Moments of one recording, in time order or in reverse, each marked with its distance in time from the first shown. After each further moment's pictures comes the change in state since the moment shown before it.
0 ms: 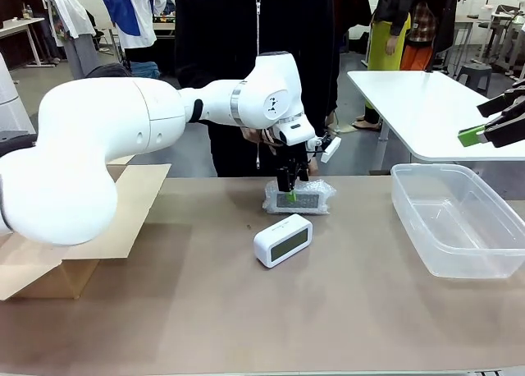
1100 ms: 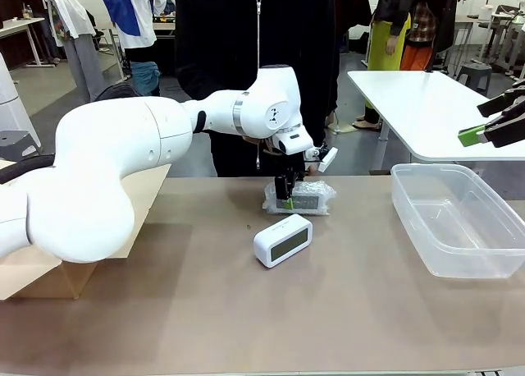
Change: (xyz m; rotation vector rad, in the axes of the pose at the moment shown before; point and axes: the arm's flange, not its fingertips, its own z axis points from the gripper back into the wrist) left arm -0.013 0.005 -0.029 -0.038 0.013 0.022; right arm 0.000 0.000 0.000 0.000 0.000 0.000
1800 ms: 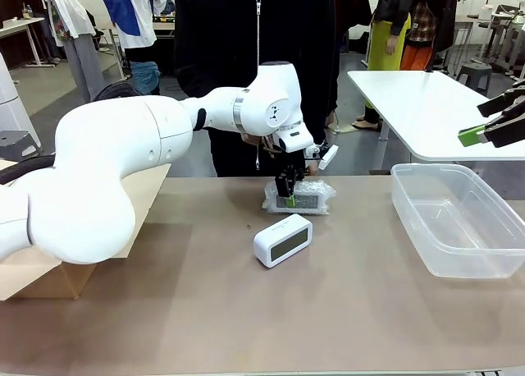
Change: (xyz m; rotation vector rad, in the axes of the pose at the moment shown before) left arm 0.001 0.002 0.008 0.020 0.011 -0.014; right arm 0.000 0.000 0.000 0.000 0.000 0.000
